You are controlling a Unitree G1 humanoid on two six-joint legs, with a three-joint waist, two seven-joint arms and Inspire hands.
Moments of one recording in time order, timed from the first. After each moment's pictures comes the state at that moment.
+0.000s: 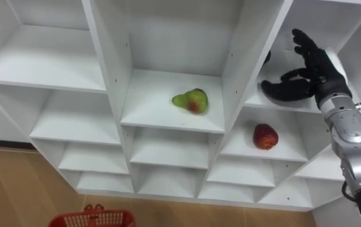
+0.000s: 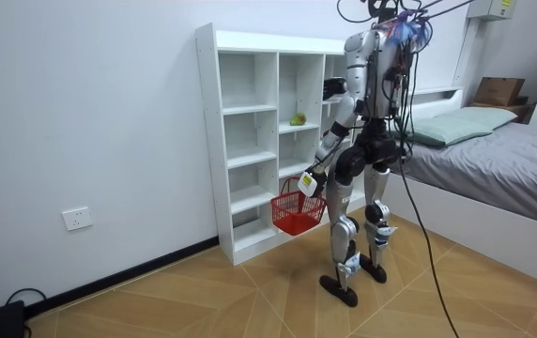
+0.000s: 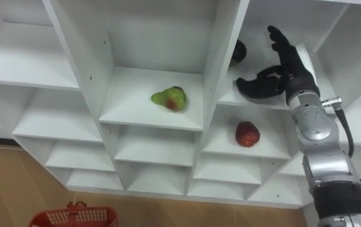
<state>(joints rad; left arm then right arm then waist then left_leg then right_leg) 0.17 0.26 0.03 1.00 -0.05 -0.03 -0.14 -0.35 -0.47 0.03 0.45 -0.02 -0.08 0.01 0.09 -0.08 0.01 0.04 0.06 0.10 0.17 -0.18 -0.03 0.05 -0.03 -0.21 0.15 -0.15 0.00</state>
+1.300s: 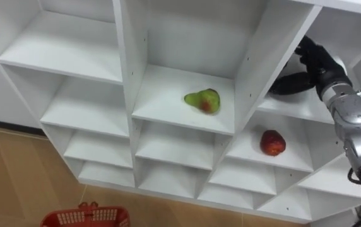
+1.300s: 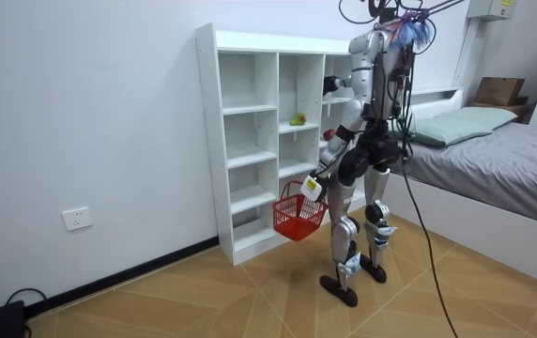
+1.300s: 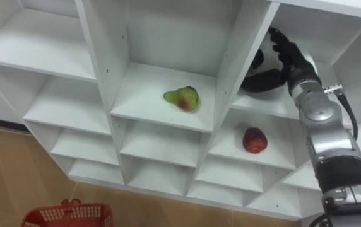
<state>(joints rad) 0.16 0.28 0.03 0.99 -0.03 -0.02 -0.14 -0.53 -0.54 0.09 0.66 0.04 -0.03 0.08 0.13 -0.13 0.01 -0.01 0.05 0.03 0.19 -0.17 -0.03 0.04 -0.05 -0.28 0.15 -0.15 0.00</state>
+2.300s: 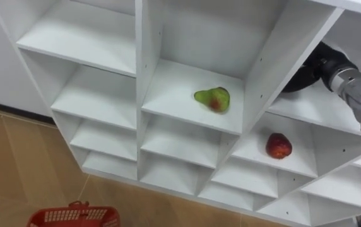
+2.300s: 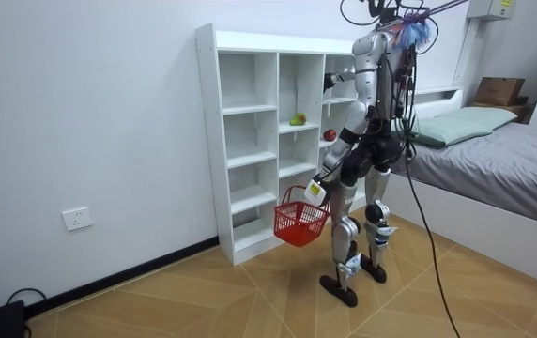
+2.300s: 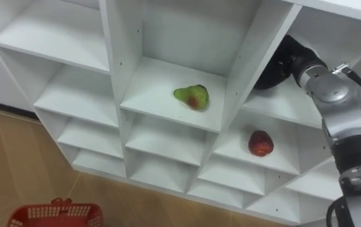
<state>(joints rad) 0.15 0.34 -0.02 0.98 -0.03 -0.01 -0.16 -0.63 -0.65 0.18 0.76 -0.01 0.03 0.24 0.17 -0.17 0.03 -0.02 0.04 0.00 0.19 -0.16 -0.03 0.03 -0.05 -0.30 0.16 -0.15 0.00</state>
